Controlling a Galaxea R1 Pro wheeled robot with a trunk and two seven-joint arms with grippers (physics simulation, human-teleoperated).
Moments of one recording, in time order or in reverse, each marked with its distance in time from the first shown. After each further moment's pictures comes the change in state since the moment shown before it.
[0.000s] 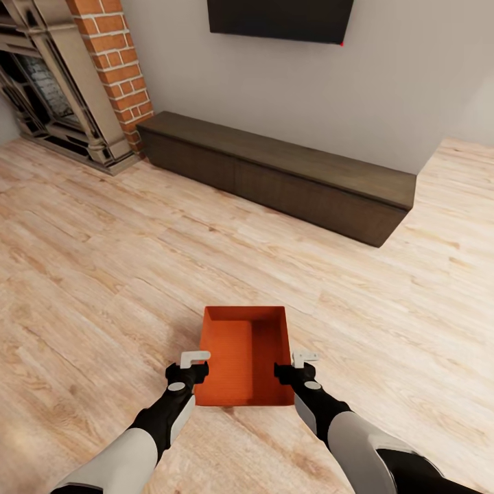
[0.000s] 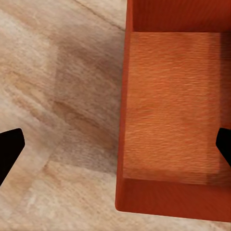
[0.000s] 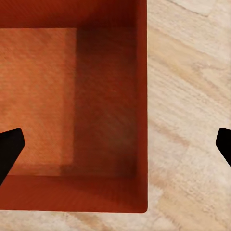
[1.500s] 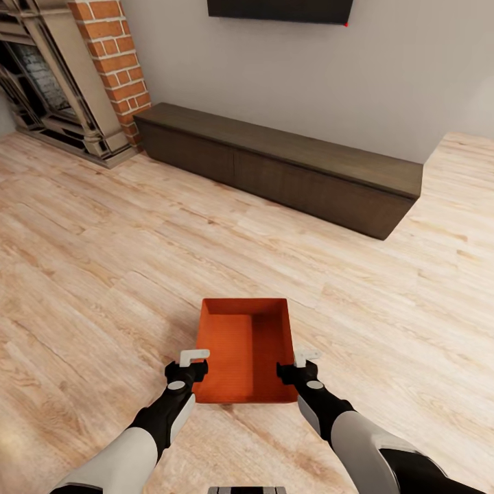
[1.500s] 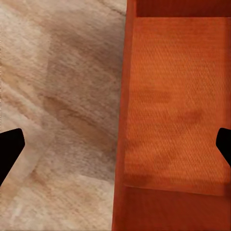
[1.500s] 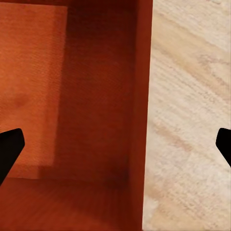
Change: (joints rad) left arm 0.000 0.000 0.000 -0.011 -0.002 -0.001 0.012; right arm -0.001 -0.015 0.002 -0.003 0.057 0.002 0.008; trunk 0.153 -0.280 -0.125
